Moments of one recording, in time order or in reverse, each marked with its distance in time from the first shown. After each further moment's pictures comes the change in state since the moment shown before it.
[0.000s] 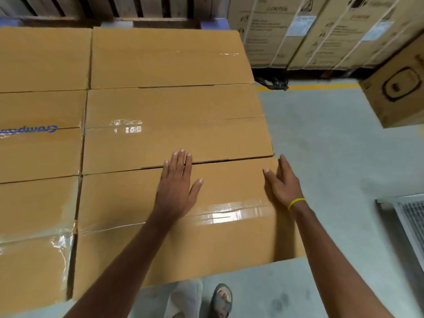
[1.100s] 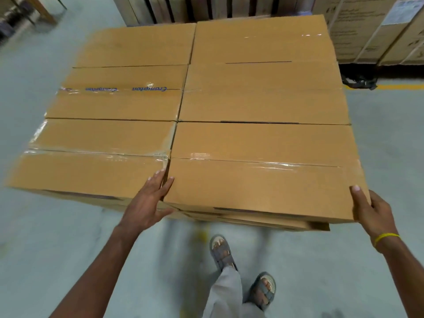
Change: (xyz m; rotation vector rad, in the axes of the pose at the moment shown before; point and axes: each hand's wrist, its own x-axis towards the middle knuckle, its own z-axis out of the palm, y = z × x) left_hand -0.292 -0.145 -0.055 -0.088 -0.089 -0.161; right_hand -0.122 0.101 -0.012 0.124 0.045 0.020
